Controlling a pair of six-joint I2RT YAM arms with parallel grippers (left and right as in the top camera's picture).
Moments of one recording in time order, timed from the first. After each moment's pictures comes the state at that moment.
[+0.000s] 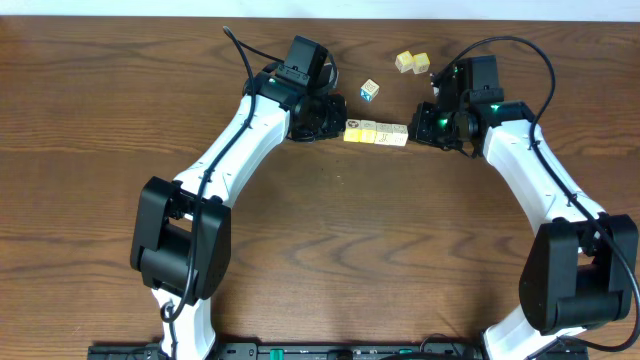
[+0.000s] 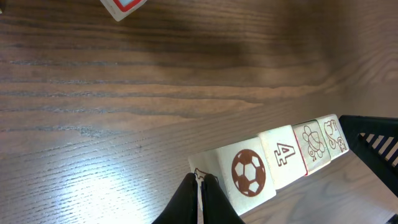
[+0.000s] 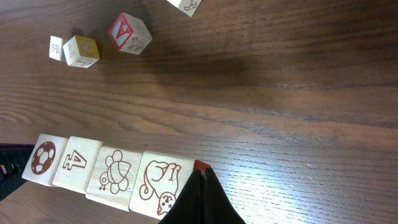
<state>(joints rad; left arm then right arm) -0.43 2.00 1.64 -0.74 0.41 -0.51 0.14 1.79 1.32 -0.60 -0.39 0.37</state>
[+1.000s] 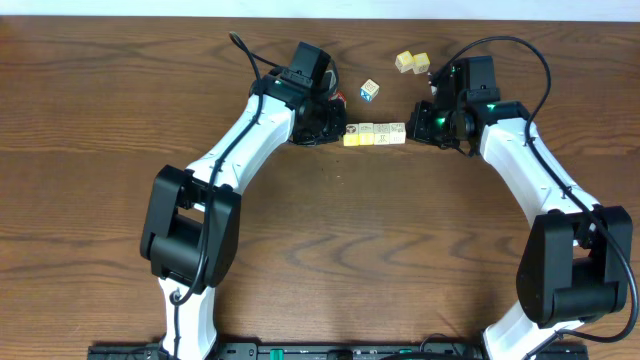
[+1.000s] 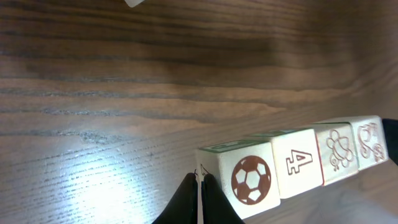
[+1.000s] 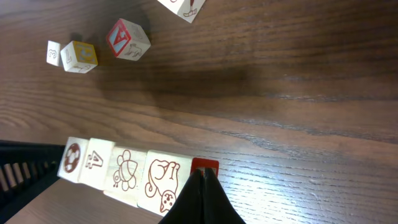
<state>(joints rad) -0.43 2.07 1.64 -0.72 0.40 -0.52 0.14 1.83 1.32 -0.56 -0.39 0.37</state>
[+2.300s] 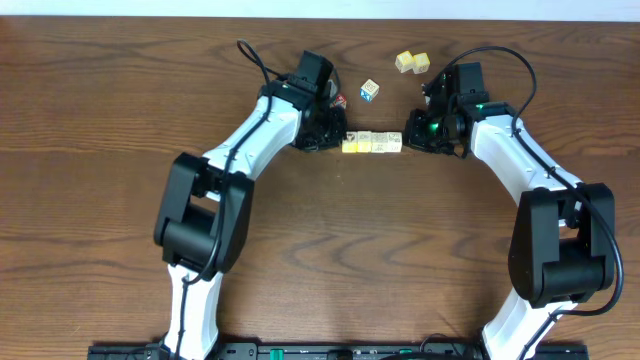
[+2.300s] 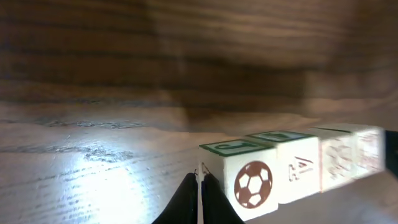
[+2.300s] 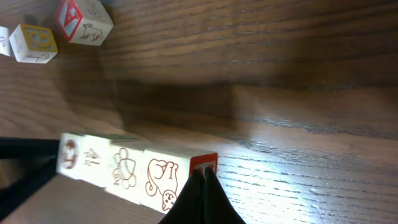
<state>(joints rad) -0.43 2.16 1.64 -0.69 0.38 -0.54 0.14 1.92 1.32 -0.55 -0.39 0.37</state>
